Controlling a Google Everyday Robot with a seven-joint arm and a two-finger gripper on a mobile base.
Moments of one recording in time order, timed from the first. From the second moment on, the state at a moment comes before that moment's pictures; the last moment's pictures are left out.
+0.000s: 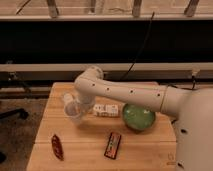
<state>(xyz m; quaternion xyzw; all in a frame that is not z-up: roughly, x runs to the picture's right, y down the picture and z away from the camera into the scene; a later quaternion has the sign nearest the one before) -0.115 0.126 0.752 -0.17 -0.31 -0.59 0.73</state>
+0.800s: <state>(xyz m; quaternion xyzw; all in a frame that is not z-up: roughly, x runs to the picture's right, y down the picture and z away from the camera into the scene) -0.114 0.120 0.751 -0.17 -0.31 -0.59 0.73</state>
